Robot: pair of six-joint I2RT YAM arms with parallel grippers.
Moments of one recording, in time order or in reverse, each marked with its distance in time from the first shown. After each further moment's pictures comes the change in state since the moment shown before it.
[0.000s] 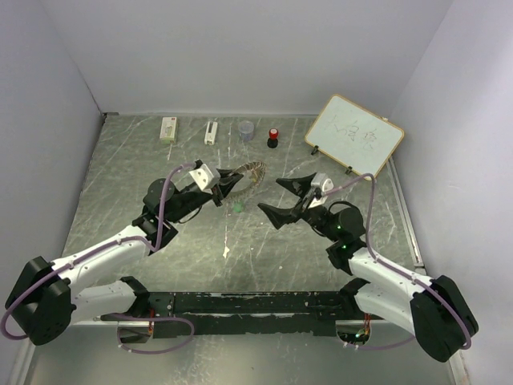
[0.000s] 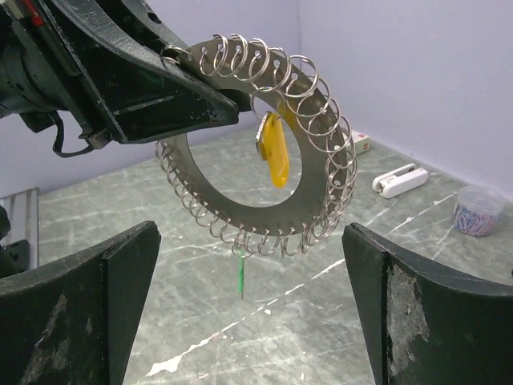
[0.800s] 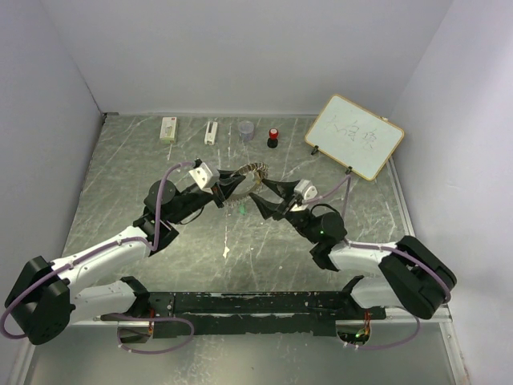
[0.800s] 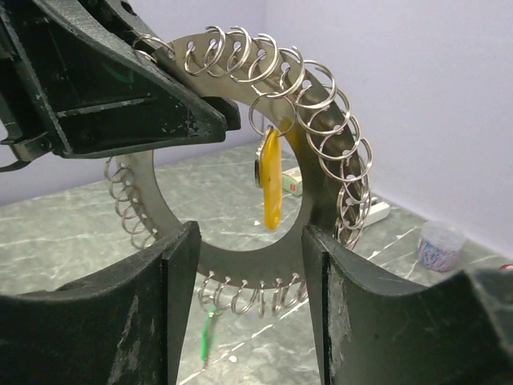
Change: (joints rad) left arm -0.023 -0.005 0.002 0.007 -0.023 -0.070; right arm 0.167 0.298 -0.013 0.399 0.240 -0.152
